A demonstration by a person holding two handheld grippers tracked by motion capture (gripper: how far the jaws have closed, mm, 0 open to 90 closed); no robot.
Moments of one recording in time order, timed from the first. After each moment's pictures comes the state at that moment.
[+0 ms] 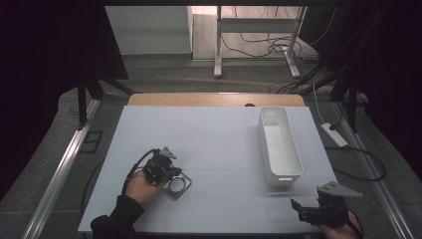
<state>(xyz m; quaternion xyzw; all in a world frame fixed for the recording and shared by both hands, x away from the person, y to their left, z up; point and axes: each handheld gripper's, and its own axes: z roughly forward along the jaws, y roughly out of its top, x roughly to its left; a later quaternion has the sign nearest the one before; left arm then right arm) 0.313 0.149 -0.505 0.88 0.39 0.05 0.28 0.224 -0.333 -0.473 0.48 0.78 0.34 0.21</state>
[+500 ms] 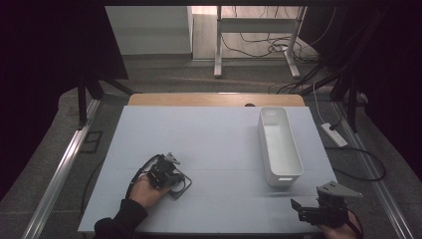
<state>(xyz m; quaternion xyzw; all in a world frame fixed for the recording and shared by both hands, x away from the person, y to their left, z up) 0.312 0.143 -0.523 0.88 0.38 0.04 0.27 0.224 -0.333 -0.473 0.48 0.78 0.34 0.21</state>
